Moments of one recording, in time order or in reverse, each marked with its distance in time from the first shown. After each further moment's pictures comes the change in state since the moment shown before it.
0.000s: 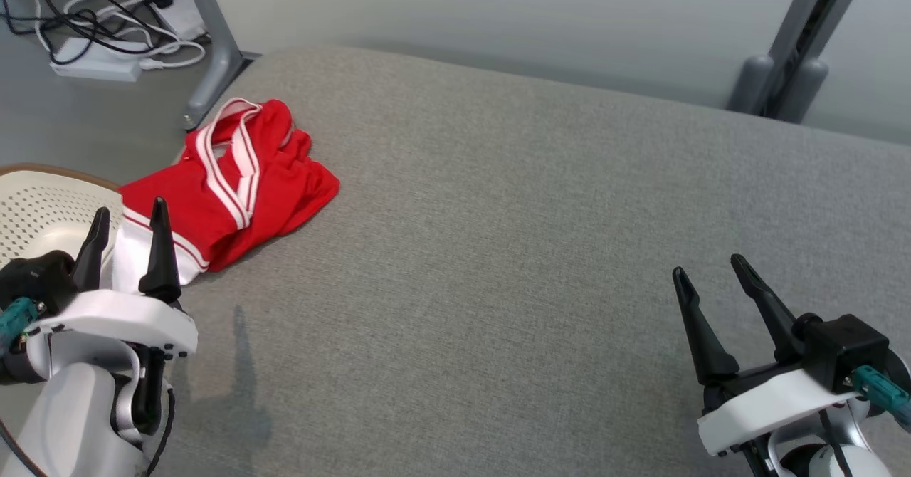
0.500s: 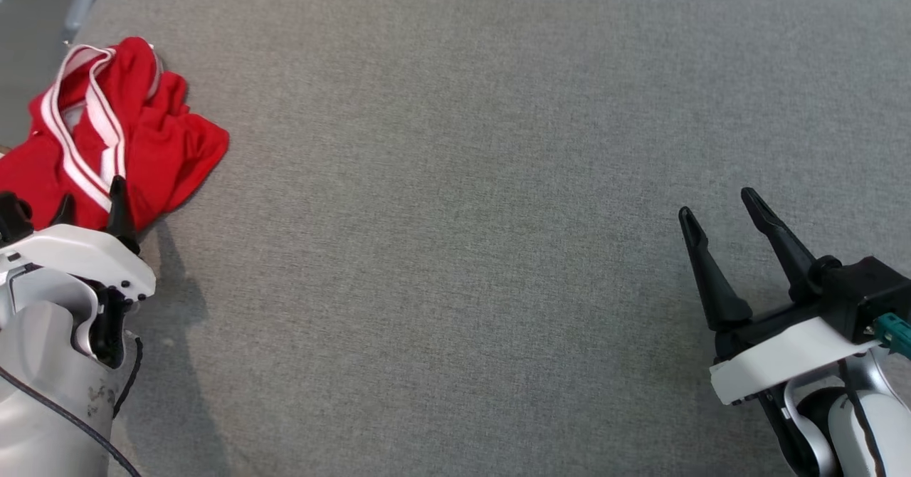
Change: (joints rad) left arm -0.386 0.004 0.012 0.622 -0.083 -0.105 0.051; right arm -0.132 -0.083 0.032 -0.051 0.013 0.000 0.033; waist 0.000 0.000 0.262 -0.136
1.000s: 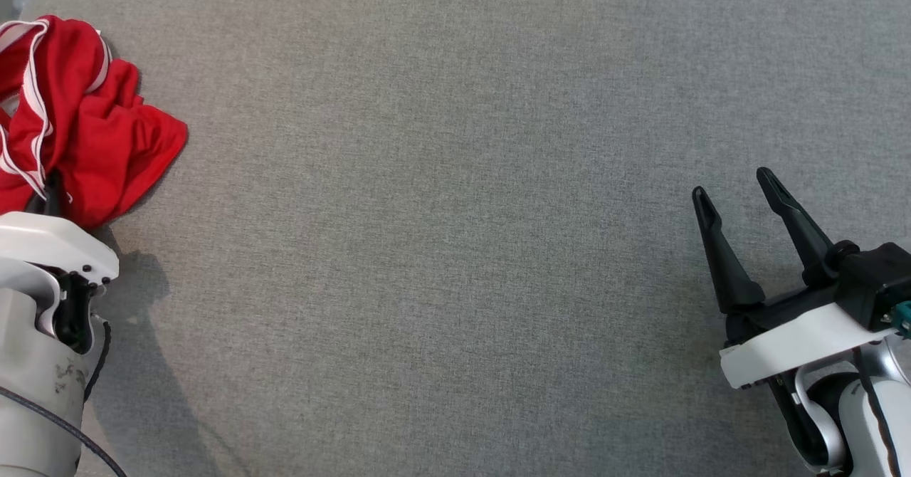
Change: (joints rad) left arm -0.116 0.033 0.010 0.190 -0.022 -0.056 -0.081; right arm -0.032 -0.011 -0.015 -0.003 0.000 0.000 -0.007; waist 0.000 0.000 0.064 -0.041
